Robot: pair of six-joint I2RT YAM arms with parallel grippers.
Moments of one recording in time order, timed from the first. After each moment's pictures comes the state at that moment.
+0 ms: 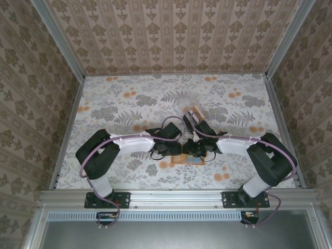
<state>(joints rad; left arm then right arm) -0.96 1.75 0.97 -0.37 0.09 -0.86 0.59 1.56 0.69 -0.18 -0.41 0.80</state>
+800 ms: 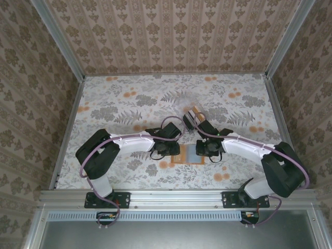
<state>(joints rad) -0.96 1.75 0.97 -0.39 0.08 -0.87 0.60 1.41 0.76 -0.58 -0.03 0.71</state>
